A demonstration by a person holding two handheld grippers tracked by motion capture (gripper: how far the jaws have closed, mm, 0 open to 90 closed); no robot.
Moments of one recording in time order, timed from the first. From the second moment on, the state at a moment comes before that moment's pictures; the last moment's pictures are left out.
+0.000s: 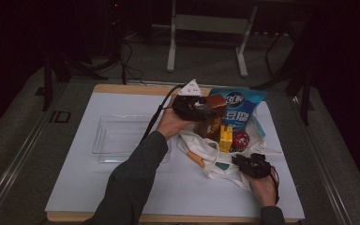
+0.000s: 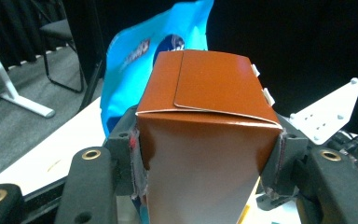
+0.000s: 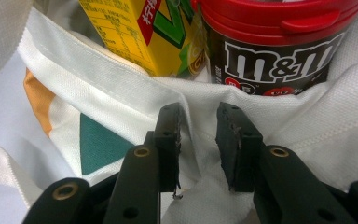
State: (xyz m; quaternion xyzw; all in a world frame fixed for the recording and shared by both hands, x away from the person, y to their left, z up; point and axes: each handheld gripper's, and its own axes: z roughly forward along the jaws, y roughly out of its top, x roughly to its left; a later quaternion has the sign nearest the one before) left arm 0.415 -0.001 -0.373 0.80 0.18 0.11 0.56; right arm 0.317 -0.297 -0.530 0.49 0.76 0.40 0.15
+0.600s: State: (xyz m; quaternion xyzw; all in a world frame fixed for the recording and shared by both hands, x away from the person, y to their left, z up) left arm 0.398 0.017 -0.350 0.80 0.16 0.12 0.57; right arm 0.316 -0.296 -0.531 0.49 0.76 0.40 0.15
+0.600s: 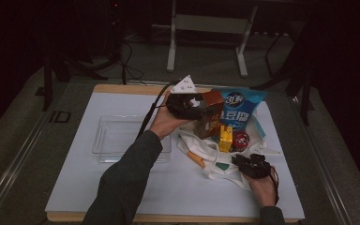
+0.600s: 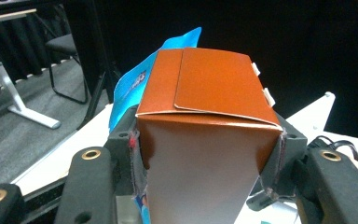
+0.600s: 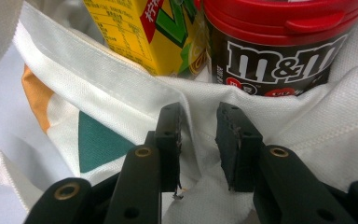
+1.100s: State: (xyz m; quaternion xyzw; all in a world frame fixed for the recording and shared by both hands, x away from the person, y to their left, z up) left arm 0.389 0.042 -0.337 0.79 0.17 0.13 0.58; right arm 0.316 -0.297 -0.531 0.49 0.76 0.40 0.15
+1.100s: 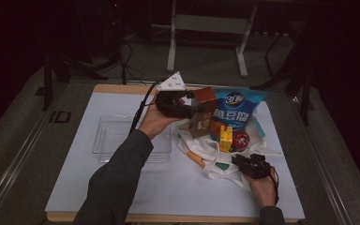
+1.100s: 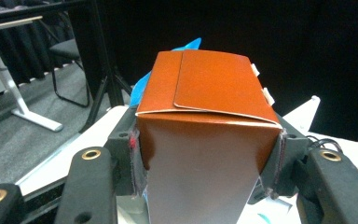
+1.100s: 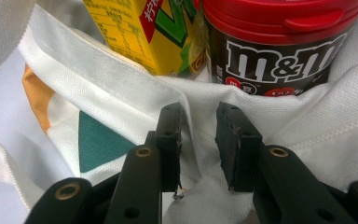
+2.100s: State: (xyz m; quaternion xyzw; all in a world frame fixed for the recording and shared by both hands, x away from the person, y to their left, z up) left arm 0.373 0.099 -0.319 0.79 0.15 0.14 0.57; right arm 0.312 -0.296 -0.535 0.48 0.76 0.41 0.17
